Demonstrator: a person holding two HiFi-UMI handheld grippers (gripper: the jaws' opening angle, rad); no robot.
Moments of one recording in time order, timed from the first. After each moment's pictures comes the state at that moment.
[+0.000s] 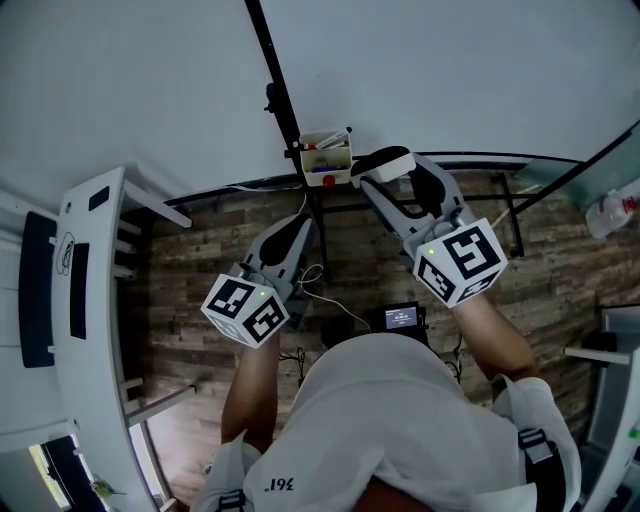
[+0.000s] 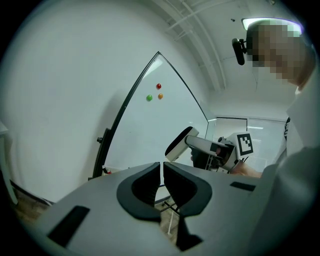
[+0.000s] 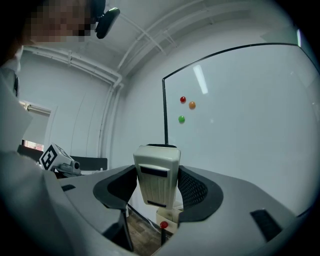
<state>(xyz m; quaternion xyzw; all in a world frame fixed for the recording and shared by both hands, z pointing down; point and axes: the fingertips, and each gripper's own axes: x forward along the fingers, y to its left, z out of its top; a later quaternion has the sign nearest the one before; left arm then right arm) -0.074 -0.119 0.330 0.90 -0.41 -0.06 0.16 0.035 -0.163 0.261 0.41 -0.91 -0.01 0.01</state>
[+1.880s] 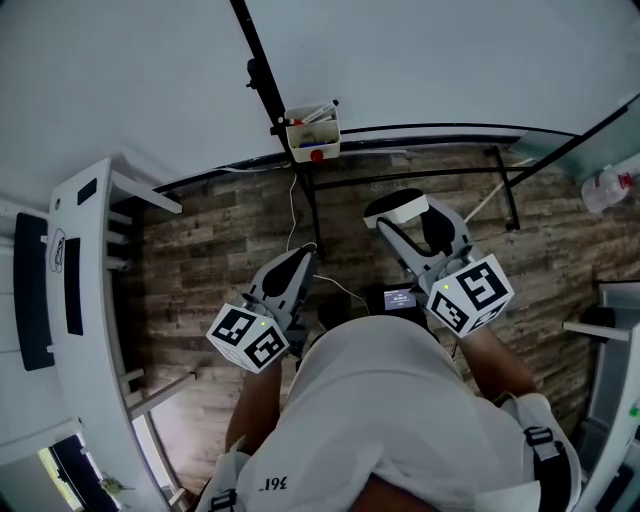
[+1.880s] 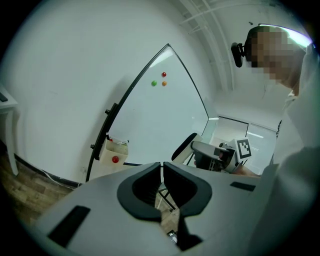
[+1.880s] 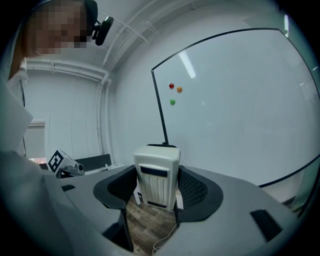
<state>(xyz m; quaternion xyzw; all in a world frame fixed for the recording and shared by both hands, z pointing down) -0.068 -0.044 0.391 0.89 -0.39 -0.04 0.24 0.071 -0.089 0.334 0.42 -0.90 0.10 0.04</state>
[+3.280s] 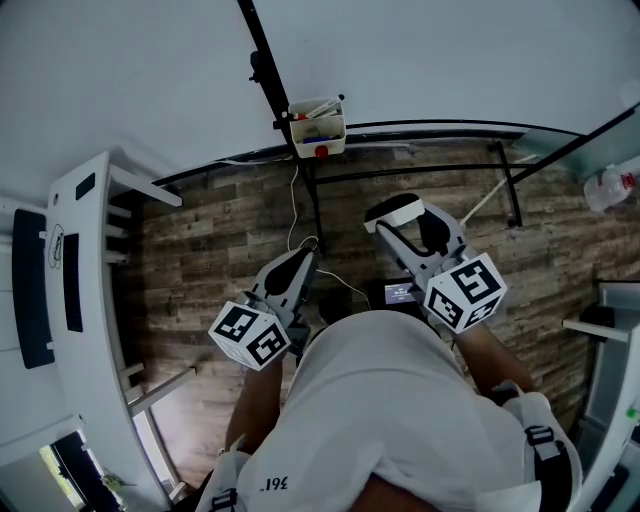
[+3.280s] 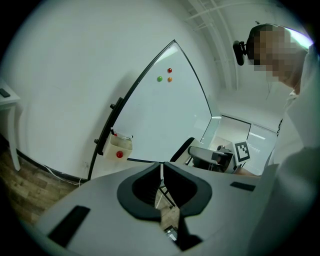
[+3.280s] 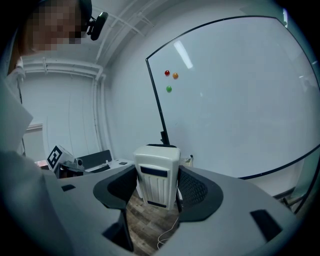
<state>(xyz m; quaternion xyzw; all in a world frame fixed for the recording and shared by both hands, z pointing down) -0.077 -0.049 0.409 0.87 -0.40 -0.02 0.28 0.062 -0.096 0.372 0.42 -0.90 0.14 0.06</state>
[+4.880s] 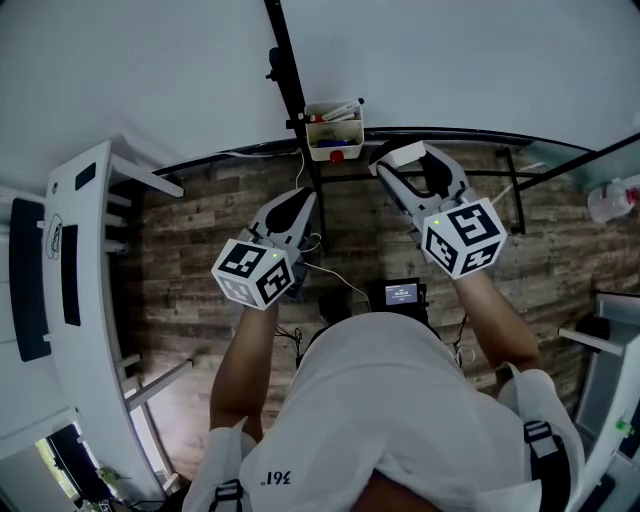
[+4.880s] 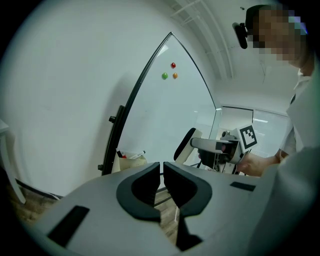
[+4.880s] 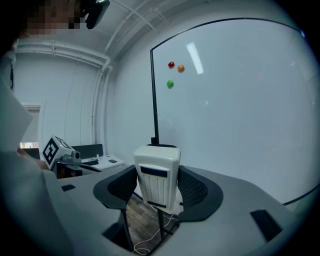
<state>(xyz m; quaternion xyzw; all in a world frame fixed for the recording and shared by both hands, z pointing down) -0.090 -0.170 0.411 0.89 -0.41 0.01 0.19 0.041 -0.213 0.360 0.43 -0.90 0.07 0.09</state>
